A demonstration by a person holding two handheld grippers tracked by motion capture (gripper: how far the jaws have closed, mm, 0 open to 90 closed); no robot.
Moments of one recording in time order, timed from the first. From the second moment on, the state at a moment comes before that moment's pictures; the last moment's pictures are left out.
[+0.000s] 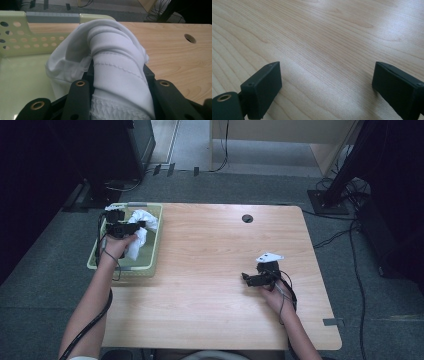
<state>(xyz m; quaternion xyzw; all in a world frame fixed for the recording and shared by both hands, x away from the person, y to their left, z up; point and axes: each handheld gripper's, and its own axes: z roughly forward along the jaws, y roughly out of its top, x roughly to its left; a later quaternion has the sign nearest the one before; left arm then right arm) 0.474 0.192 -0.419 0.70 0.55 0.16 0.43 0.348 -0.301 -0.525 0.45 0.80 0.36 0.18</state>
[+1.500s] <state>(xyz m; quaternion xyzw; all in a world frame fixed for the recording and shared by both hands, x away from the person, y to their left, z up) 0.428 0.138 -0.375 0.74 0.49 0.17 0.43 0.348 -0.301 -0.525 0.45 0.80 0.36 0.18</state>
